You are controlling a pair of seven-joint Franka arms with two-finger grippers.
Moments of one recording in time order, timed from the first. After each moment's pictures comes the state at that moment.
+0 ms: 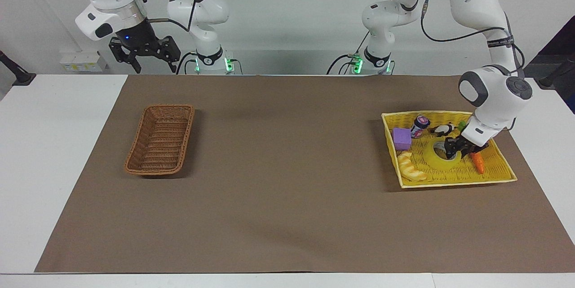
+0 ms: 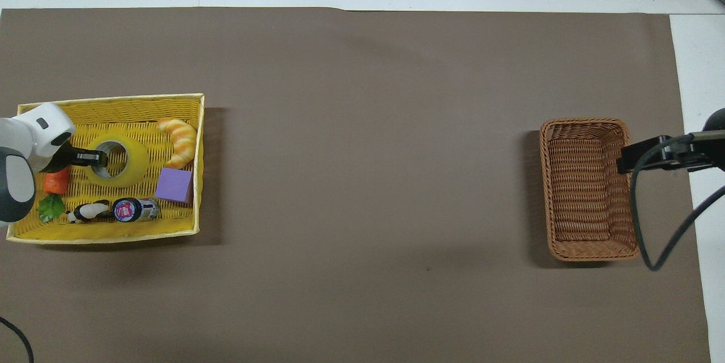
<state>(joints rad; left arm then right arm) 0.21 0.26 -0.02 -2.05 -0.03 2.36 0.34 0.01 -0.04 0.02 -1.54 0.00 1.44 0.02</state>
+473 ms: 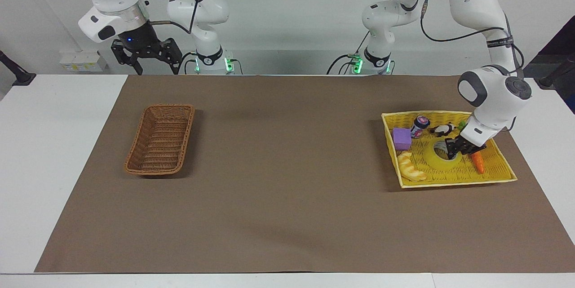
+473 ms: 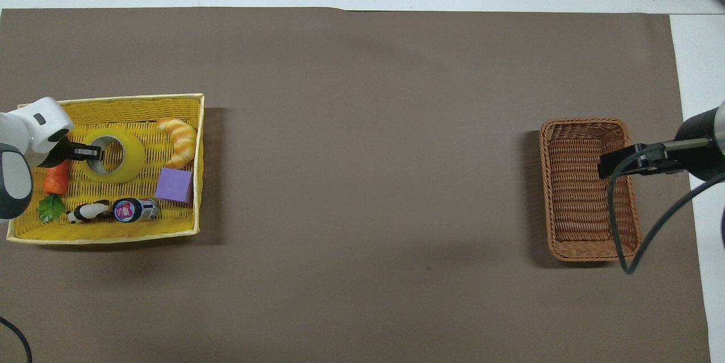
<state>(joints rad) 0.21 0.26 -0.02 -2.02 -0.03 2.37 0.39 0.03 -0.06 0.02 -1.64 0.02 1.51 -0.02</state>
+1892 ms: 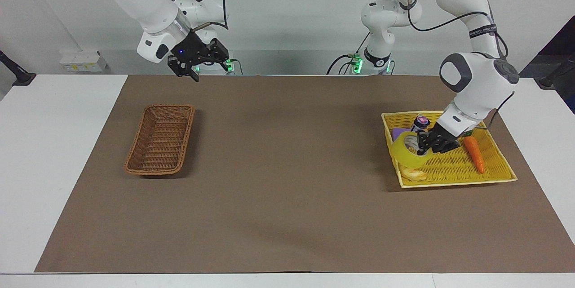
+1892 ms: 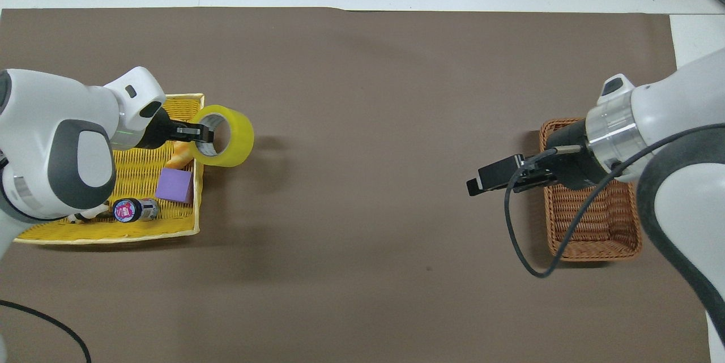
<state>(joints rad) -0.12 0.17 -0.05 -1.97 -0.45 2.22 0.26 0.11 0.00 0.04 -1.77 0.58 1.62 -0.05</state>
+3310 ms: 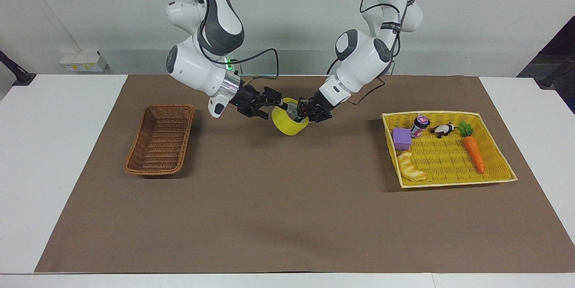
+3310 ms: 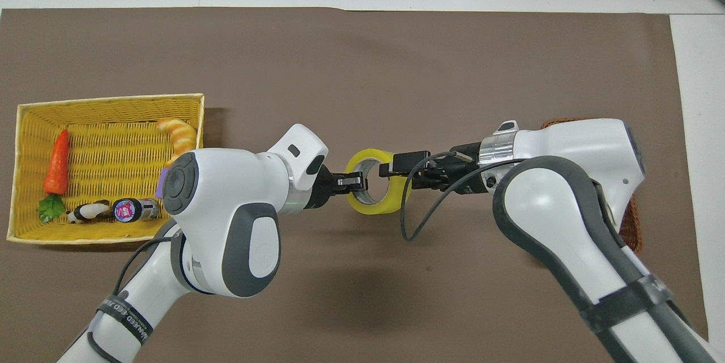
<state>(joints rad) -0.58 0.10 -0.05 -2.08 -0.79 2.45 -0.09 0.28 0.06 0.04 -2.07 1.00 2.15 -0.09</state>
